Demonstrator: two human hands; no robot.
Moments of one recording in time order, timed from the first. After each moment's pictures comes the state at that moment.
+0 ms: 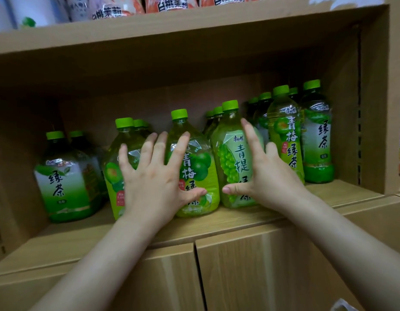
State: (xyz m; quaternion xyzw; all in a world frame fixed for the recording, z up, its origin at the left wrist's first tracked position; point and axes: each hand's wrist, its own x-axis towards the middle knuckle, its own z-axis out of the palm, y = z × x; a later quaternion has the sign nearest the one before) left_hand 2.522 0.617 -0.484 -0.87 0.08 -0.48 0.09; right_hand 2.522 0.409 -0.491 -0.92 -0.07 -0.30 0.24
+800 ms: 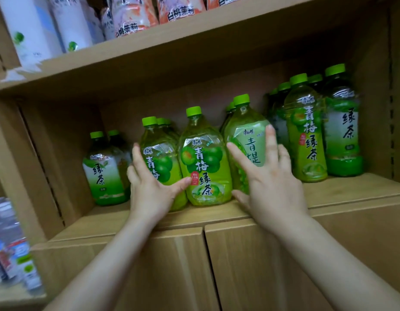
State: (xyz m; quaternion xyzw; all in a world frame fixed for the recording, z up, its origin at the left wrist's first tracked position) left_hand 2.511 0.639 -0.505 -0.84 -0.03 -0.42 -0.33; right_hand 2.498 0.426 -0.520 -0.92 -0.11 -0.35 0.15
